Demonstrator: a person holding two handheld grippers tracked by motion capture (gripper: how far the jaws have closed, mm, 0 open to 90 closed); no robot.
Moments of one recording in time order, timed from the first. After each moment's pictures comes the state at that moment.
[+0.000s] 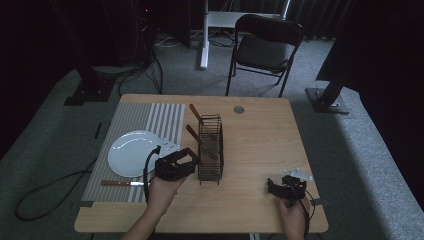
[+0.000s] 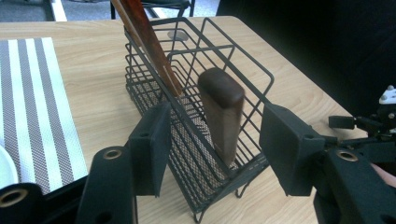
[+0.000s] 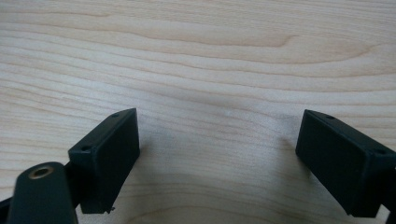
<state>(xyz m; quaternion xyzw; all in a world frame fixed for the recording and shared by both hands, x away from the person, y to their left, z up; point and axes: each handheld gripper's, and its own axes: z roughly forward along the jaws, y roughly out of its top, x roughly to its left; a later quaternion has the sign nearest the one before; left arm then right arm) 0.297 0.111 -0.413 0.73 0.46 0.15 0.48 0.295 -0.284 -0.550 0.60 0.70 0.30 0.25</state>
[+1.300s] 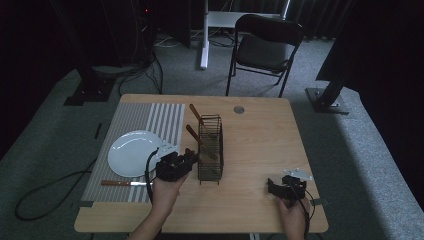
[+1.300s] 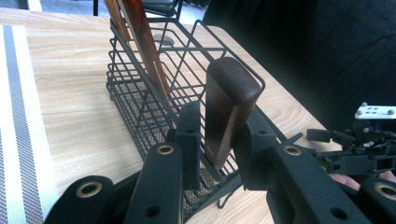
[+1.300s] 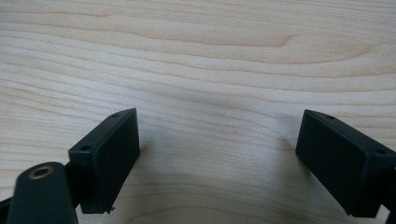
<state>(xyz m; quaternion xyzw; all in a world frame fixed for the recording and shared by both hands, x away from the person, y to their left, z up) 0.296 0.114 -0.427 0.70 0.47 0.12 0.52 0.295 -0.284 -0.551 0.60 0.70 0.30 0.25</state>
